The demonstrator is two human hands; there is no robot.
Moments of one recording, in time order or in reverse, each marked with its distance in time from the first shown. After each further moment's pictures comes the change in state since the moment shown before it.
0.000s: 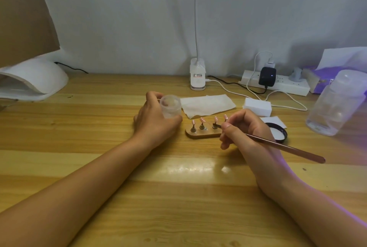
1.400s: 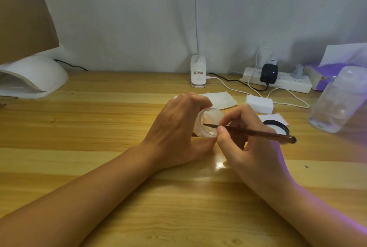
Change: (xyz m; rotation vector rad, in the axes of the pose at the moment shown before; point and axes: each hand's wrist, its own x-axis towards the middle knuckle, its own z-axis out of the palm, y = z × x) left_hand -0.031 0.022 0.005 0.201 0.022 0.899; right_hand -0.012 -0.001 0.009 -0.445 0.100 -0.438
